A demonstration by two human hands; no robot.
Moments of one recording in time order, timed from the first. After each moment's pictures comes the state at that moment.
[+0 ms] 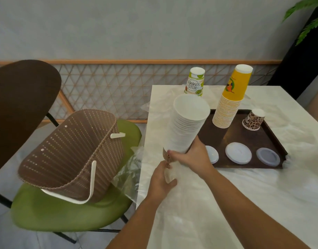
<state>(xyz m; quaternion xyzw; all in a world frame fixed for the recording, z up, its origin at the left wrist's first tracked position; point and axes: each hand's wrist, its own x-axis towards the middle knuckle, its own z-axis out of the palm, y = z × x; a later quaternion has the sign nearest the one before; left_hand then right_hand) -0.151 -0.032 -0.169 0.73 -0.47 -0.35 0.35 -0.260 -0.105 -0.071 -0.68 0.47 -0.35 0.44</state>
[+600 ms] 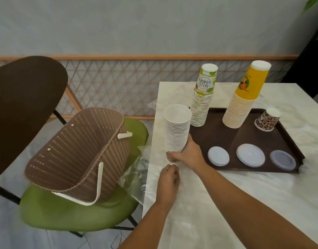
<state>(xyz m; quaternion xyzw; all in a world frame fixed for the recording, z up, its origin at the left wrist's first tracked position) -0.158 -0.036 -0.168 0.76 -0.50 -0.25 0.33 -0.219 -0.139 -0.116 -0.71 0.51 -0.23 0.43</state>
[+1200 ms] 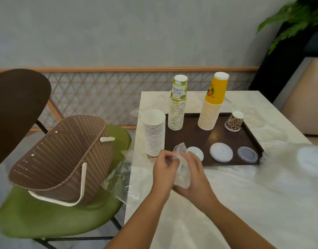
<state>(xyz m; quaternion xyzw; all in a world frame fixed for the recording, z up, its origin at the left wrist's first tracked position) -0.206 -0.030 -0.071 0.62 -0.37 -0.39 0.57 -0.317 -0.040 -0.091 -0.78 0.44 -0.30 0.32</state>
